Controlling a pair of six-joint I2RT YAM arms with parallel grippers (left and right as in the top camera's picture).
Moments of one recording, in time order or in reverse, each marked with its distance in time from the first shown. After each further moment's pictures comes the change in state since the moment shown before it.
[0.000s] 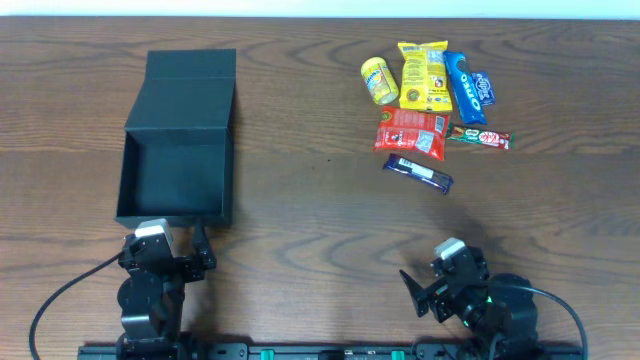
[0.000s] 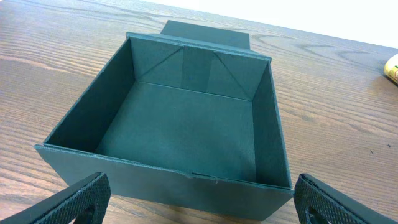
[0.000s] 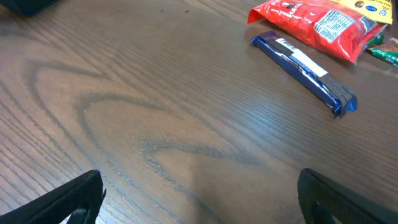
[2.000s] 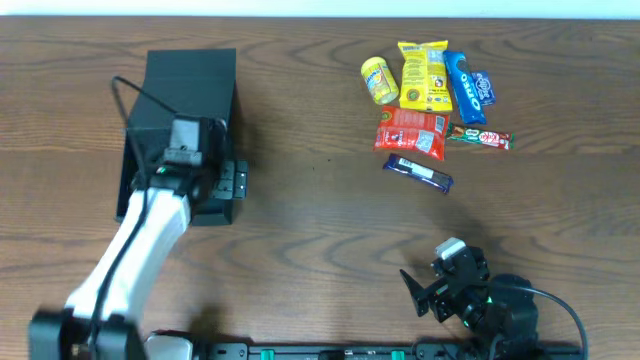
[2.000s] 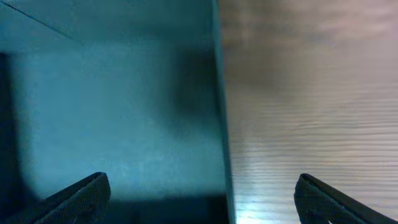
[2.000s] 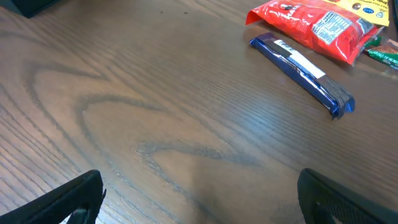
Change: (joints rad) left arm -0.200 1.449 0.781 -0.110 -0.036 0.099; right arm 0.000 -0.004 0.000 0.002 0.003 0.000
